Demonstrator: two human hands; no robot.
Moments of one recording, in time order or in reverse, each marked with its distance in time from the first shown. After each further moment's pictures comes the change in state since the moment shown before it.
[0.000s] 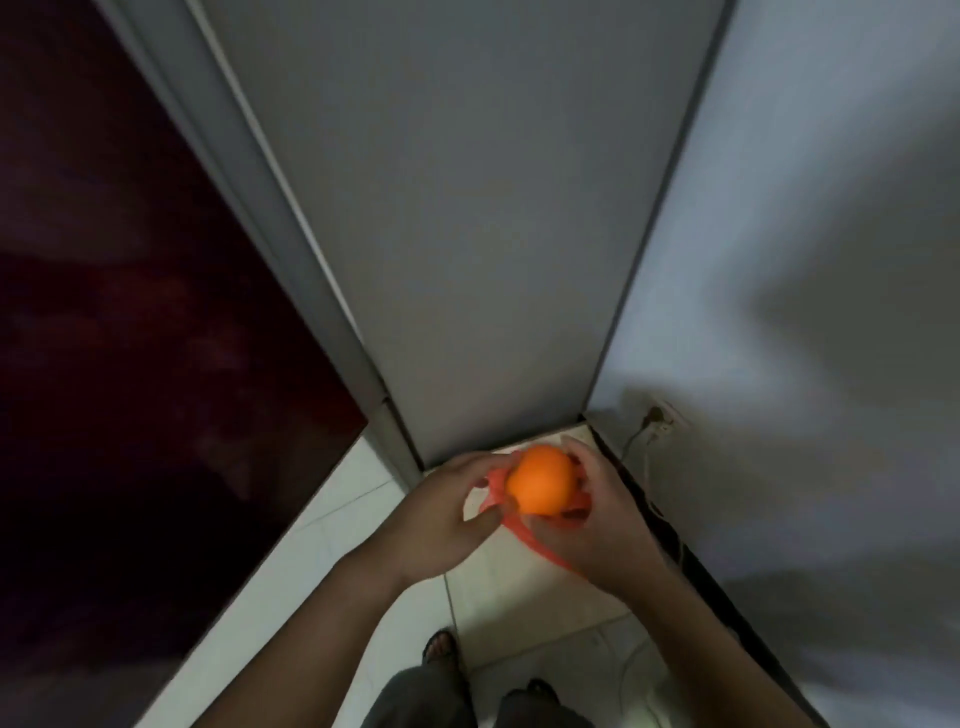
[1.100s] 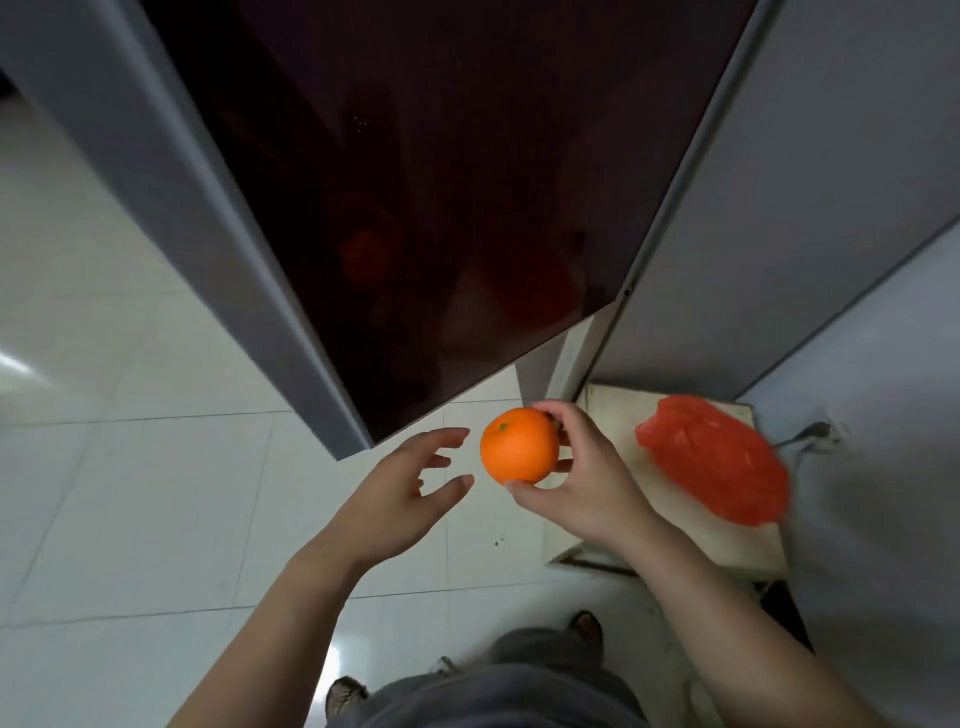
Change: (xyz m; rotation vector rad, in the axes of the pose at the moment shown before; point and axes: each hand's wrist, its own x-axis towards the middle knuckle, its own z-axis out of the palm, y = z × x) left_hand -0.368 -0.110 -0.018 -0.195 0.458 -0.394; right_hand -0.184 -0.112 0.223 -0.195 -0.471 -0.299
